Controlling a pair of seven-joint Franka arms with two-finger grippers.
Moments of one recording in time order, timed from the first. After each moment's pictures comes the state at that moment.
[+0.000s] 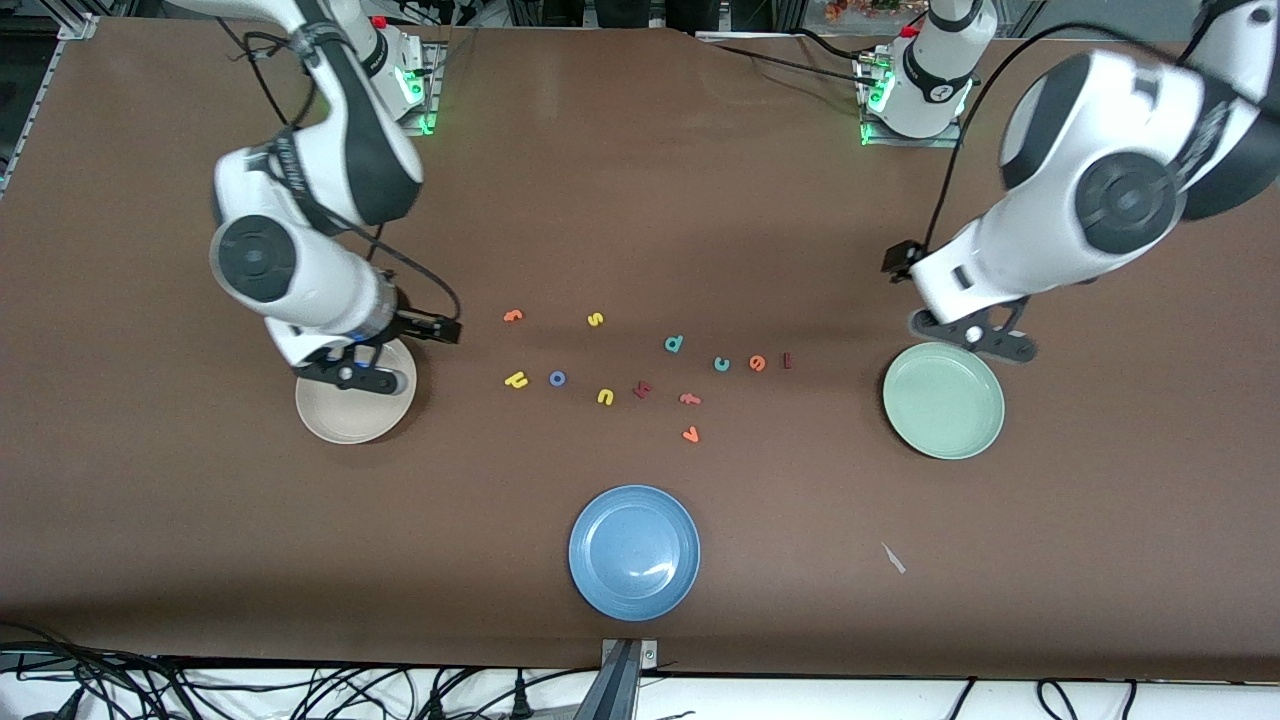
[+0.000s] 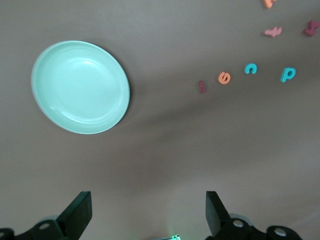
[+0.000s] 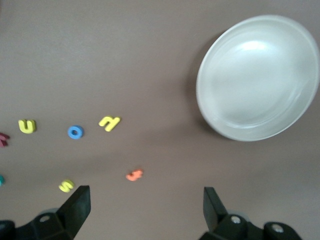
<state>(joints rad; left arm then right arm) -0.21 0.30 -0.09 -1.55 -0.02 1.54 -0.01 0.38 0.37 0.01 -1.69 0.08 1.92 0.63</state>
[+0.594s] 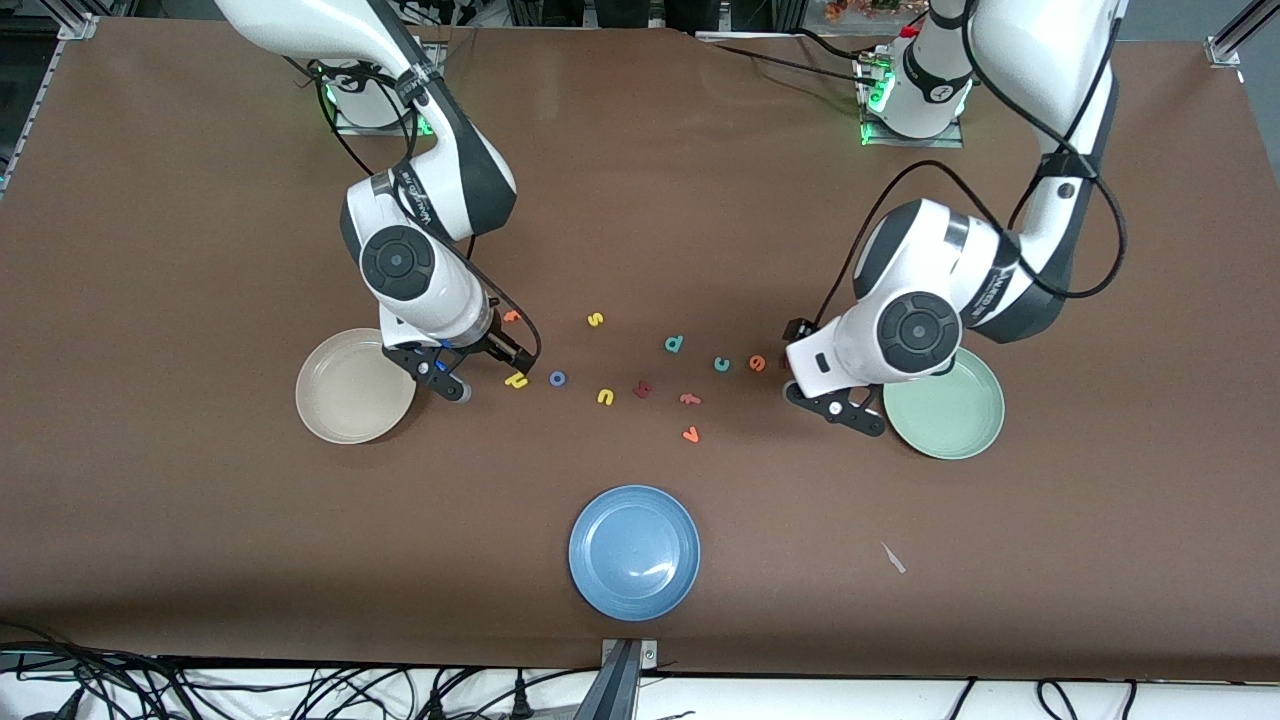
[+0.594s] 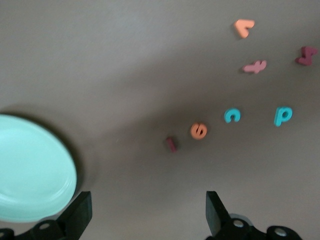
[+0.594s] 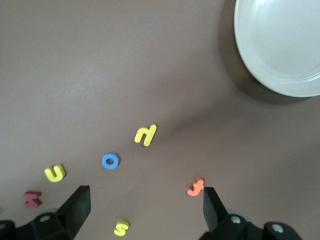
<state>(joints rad) -0.32 0.58 -0.10 -1.45 -0.02 1.77 0.00 0.48 0.47 0.00 -1.71 0.07 2.12 1.04</state>
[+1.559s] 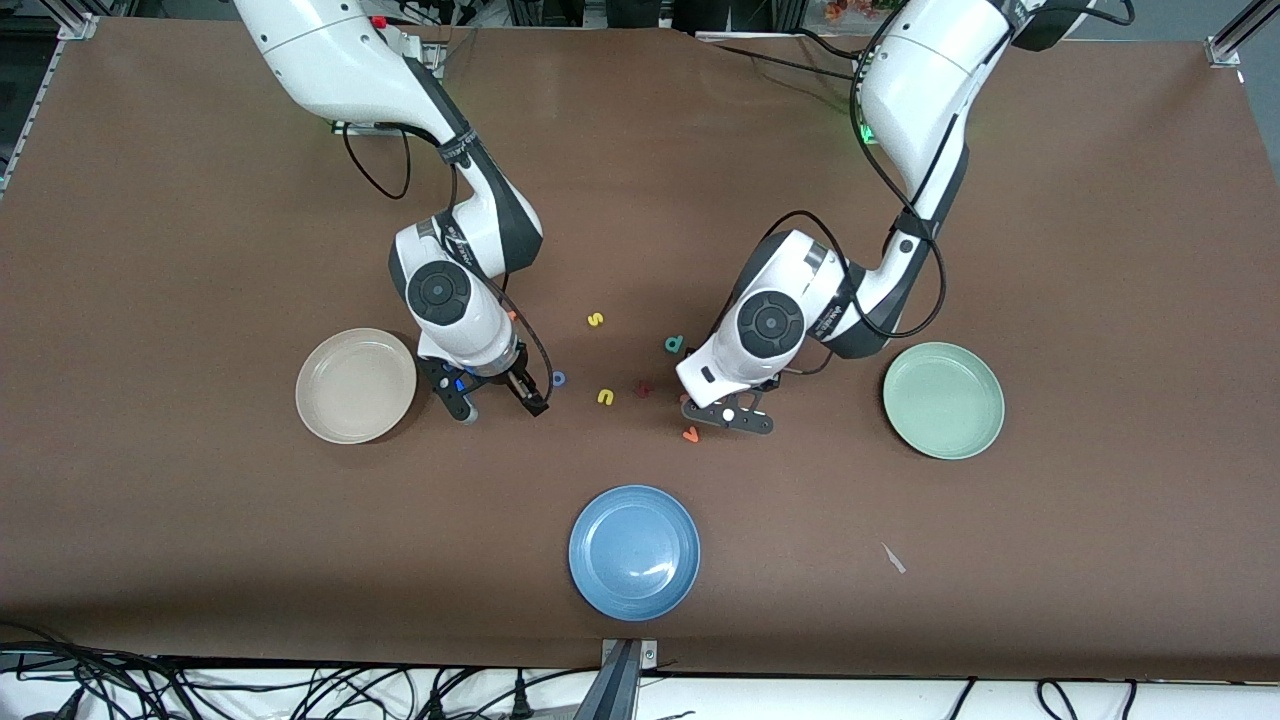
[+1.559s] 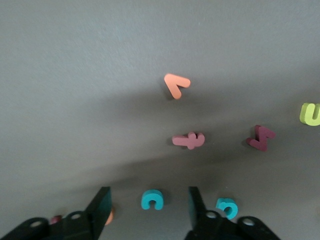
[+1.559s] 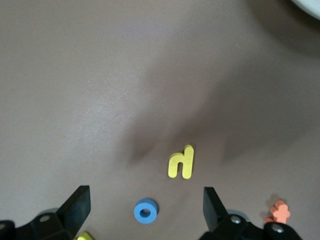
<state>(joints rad) -0.48 0.77 -0.11 -1.45 -0.05 2.11 -0.36 0.51 0.64 -0.01 -1.72 0.08 2.40 1.38</state>
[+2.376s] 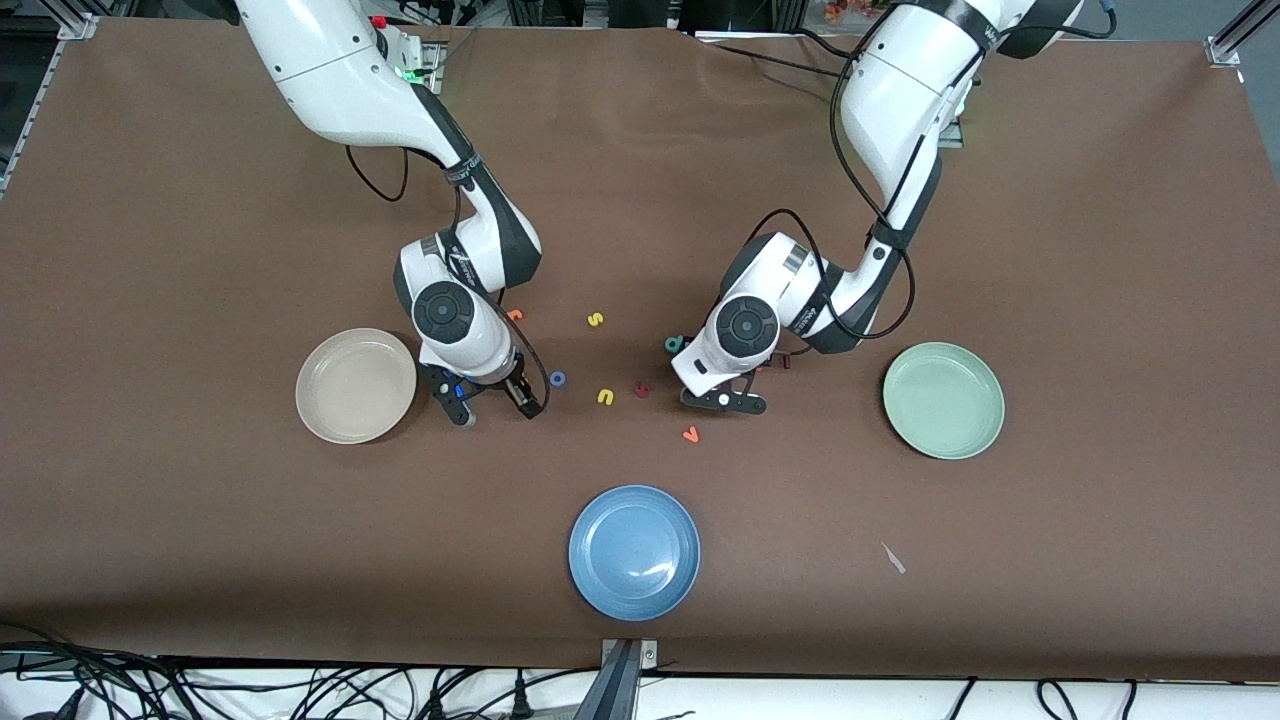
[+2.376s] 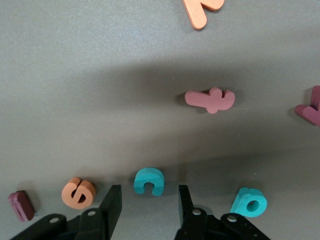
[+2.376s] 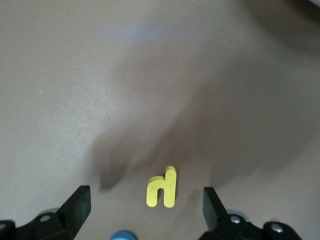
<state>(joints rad) -0.50 0.79 -0.11 -1.52 -0.05 2.11 -0.43 0.50 0.70 -0.01 -1.72 0.08 2.41 1.39</state>
